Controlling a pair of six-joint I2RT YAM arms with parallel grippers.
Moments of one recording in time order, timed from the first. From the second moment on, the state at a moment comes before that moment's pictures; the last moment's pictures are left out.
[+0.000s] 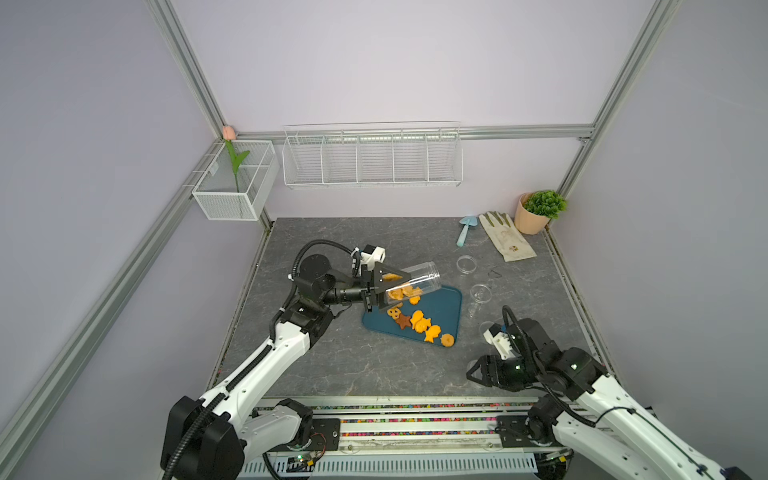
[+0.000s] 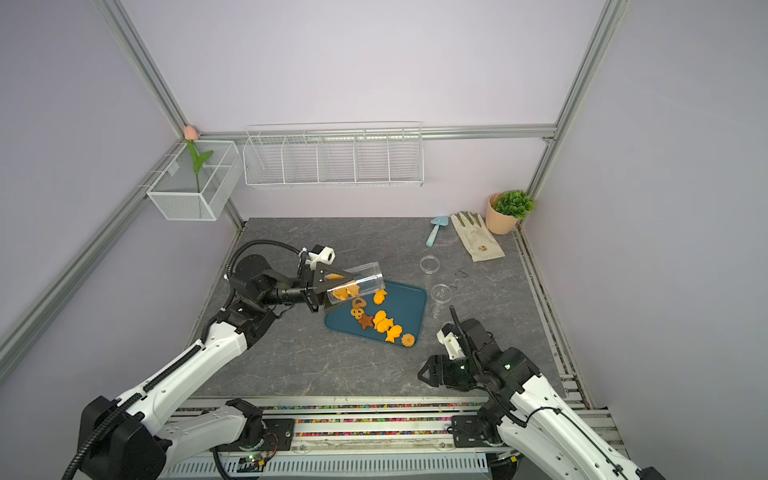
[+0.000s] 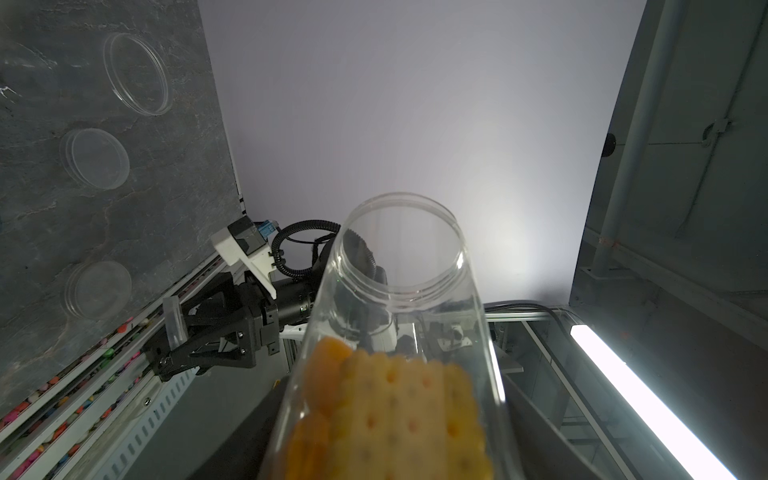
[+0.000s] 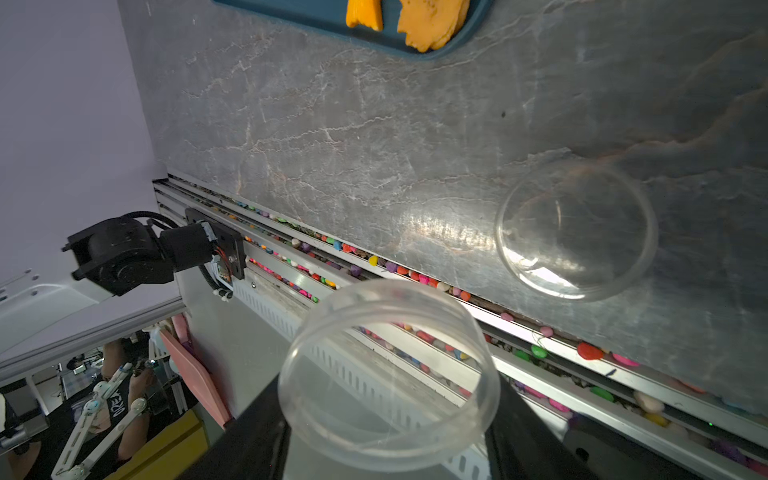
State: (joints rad) left arm -0.49 1.14 0.83 0.39 1.12 -1.60; right arm 0.64 0.70 0.58 -0.96 -0.43 0.72
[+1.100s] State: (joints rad) left arm -0.47 1.10 0.81 0.36 1.12 -1.59; right arm 1.08 1.36 0.89 -0.83 0.00 0.79
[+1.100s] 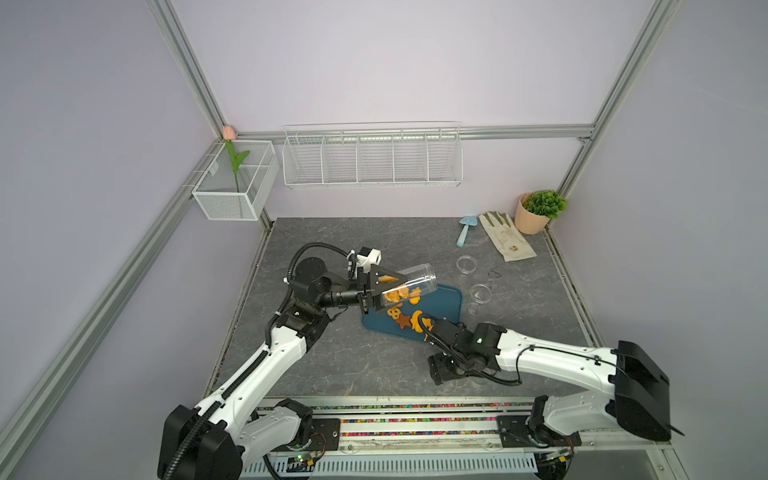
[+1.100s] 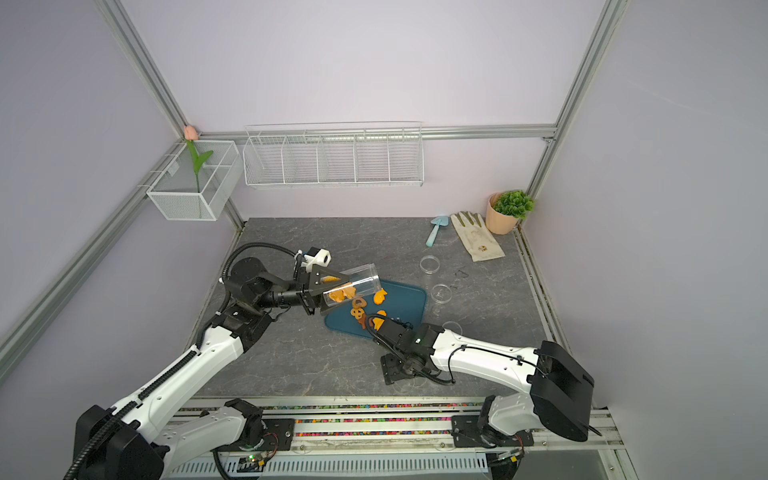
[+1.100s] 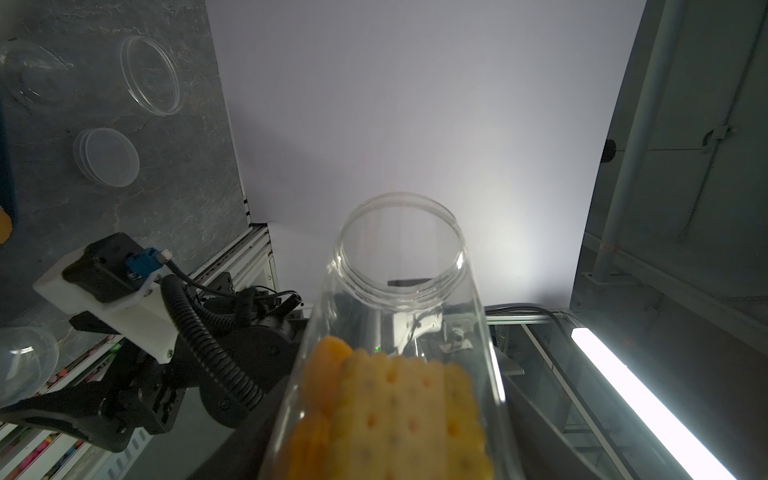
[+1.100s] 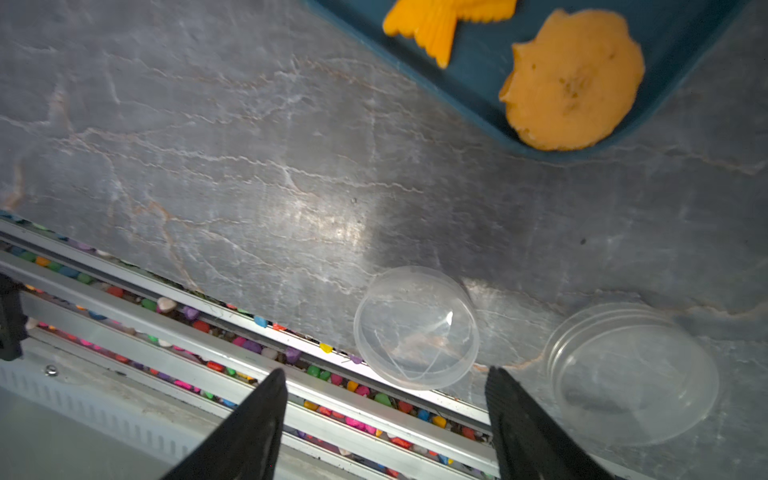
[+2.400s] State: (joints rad) left arm -0.47 1.27 0.72 0.23 1.19 -1.29; right arm 0.42 0.87 1.08 -0.93 -0.44 0.68
